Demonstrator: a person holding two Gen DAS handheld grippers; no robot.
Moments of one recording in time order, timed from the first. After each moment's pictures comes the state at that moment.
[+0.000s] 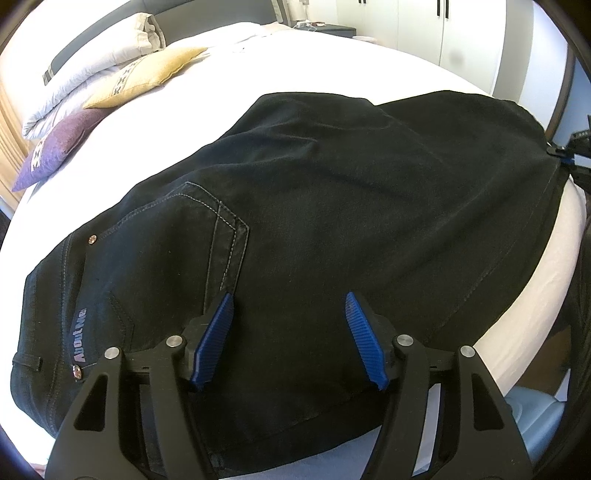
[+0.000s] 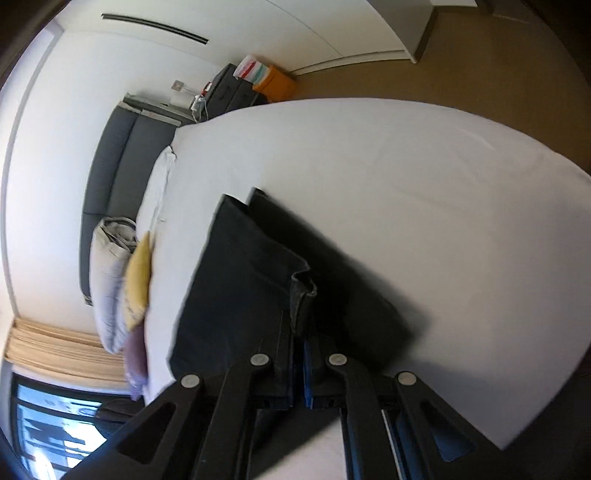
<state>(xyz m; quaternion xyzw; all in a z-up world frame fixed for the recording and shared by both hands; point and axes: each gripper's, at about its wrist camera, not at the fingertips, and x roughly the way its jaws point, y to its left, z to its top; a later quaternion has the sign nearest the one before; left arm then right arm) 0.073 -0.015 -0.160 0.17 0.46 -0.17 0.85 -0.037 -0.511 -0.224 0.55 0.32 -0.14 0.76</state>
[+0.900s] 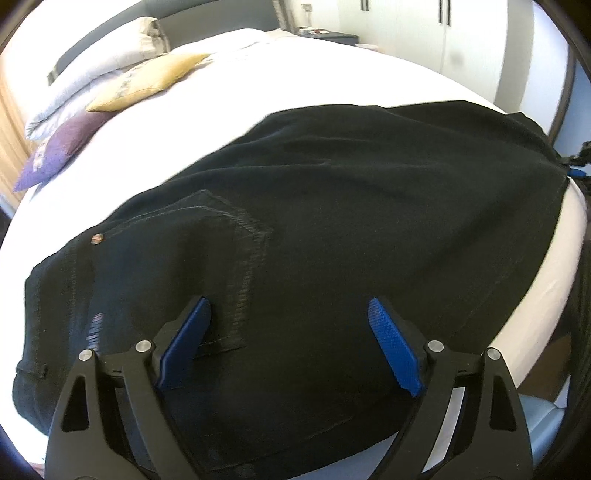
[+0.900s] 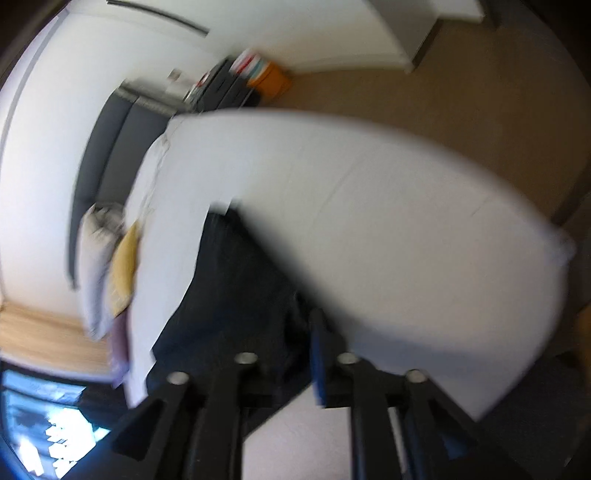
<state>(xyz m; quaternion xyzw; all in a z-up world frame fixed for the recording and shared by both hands) 0.081 -0.007 -0.158 0.16 0.45 -0.17 0.86 -0.046 -0.549 -0.217 0.51 0.35 -0.17 0.76</state>
